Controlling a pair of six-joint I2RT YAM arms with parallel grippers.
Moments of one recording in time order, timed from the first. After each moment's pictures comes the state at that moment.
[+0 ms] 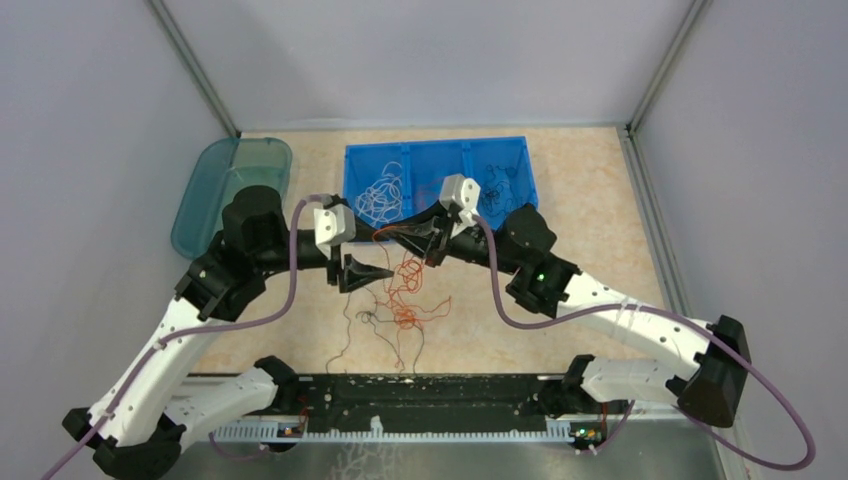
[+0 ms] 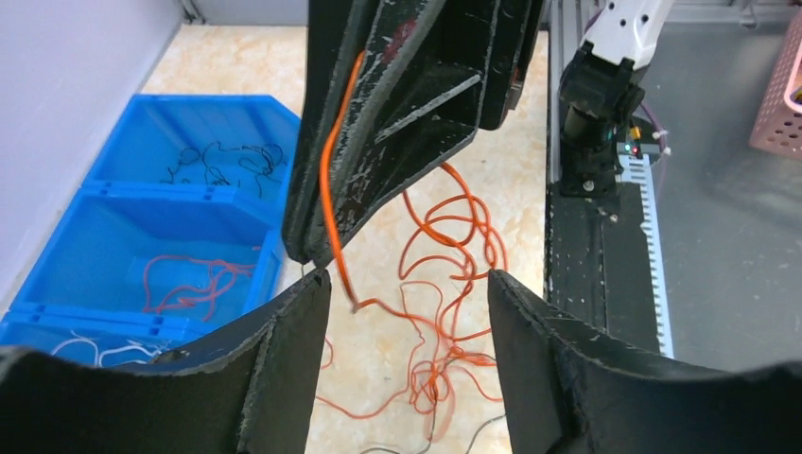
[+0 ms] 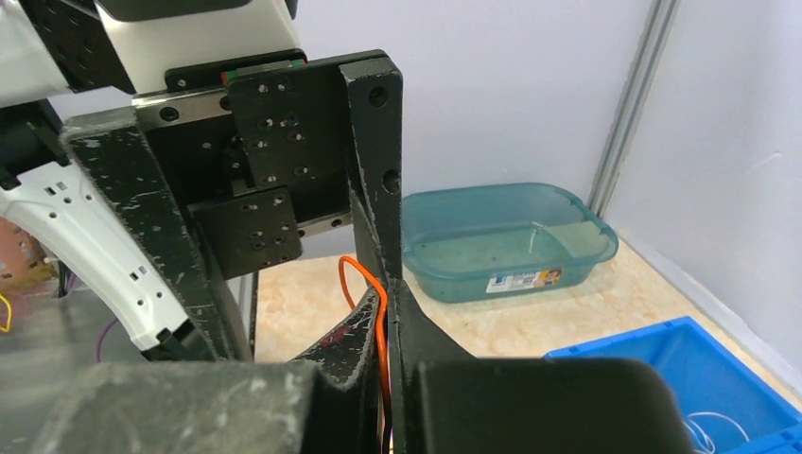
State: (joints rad) left arm -0.63 0.90 1.17 -0.55 0.73 0.31; right arm 0.98 1.12 0.95 0.45 -0.36 0.04
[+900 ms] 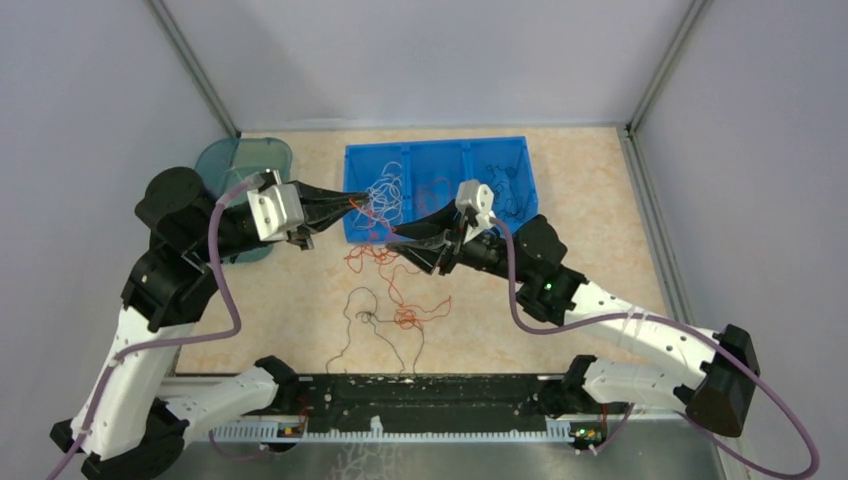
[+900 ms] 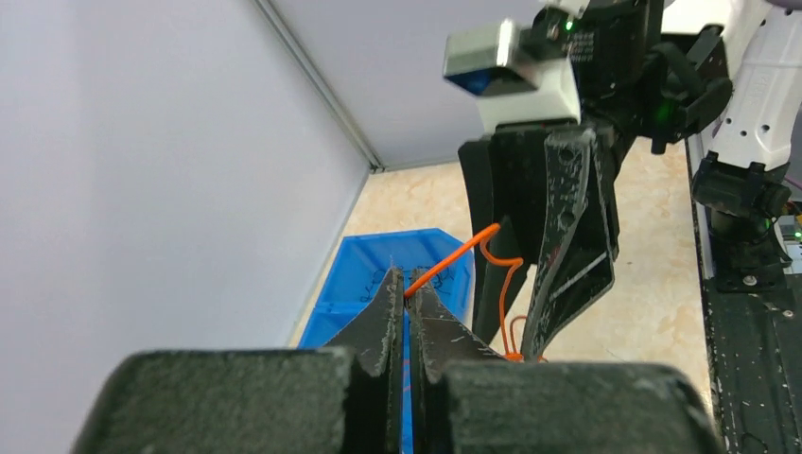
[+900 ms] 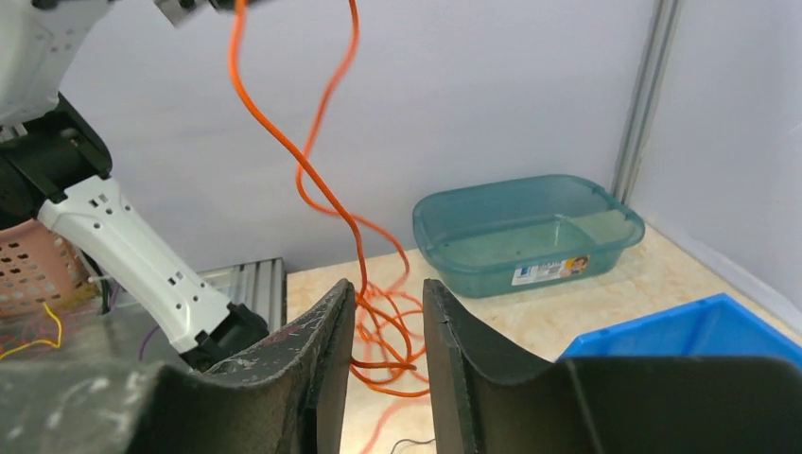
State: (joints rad) left arm -0.62 0.94 1.48 -0.46 0.64 0.40; right arm 0.96 1.04 0.85 0.52 -0.35 0.15
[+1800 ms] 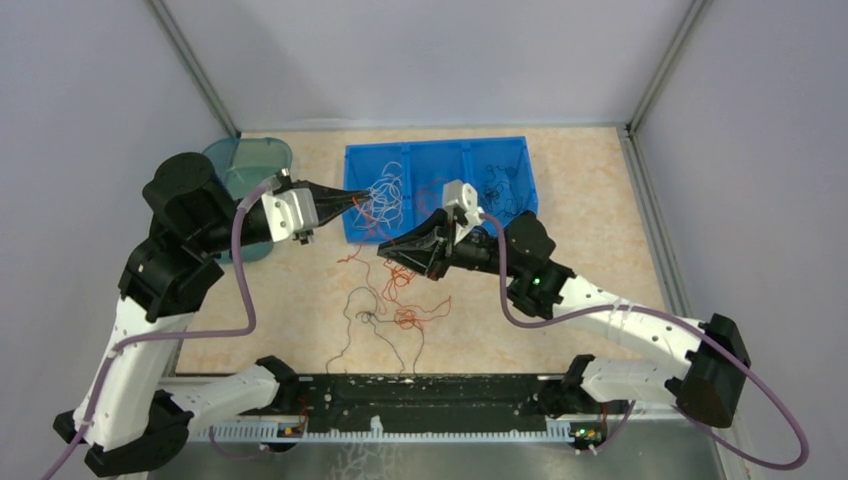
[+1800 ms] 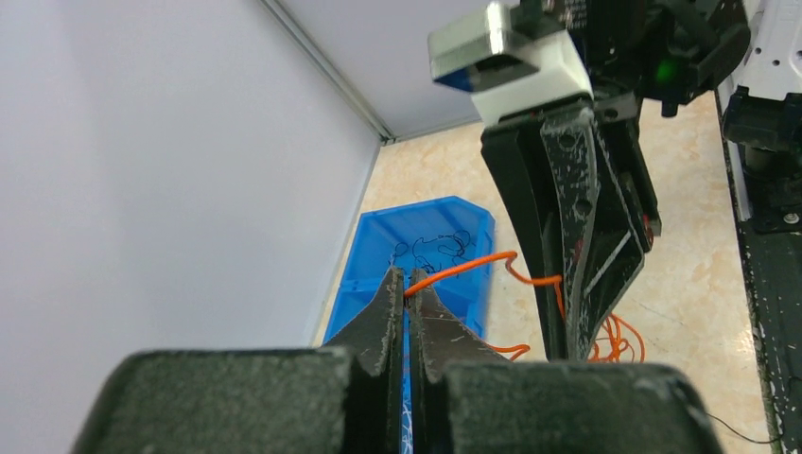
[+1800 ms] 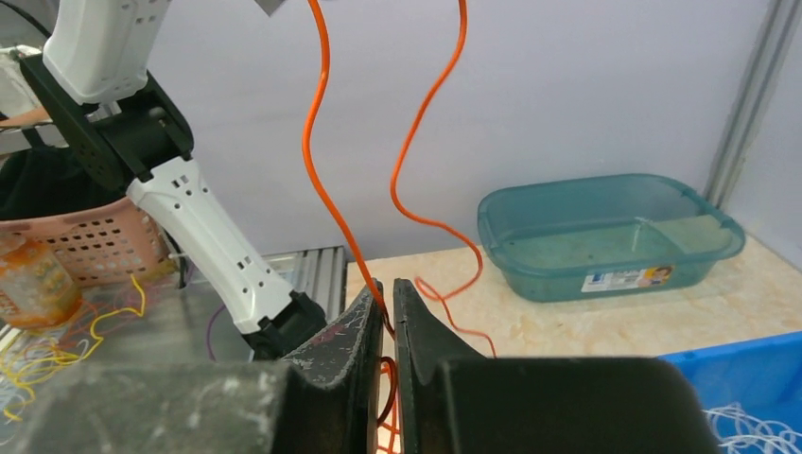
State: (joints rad) left arm -0.62 1.00 1.60 -0.62 0.65 0.60; right arm 0.96 1.10 0.87 0.56 -0.49 0.22
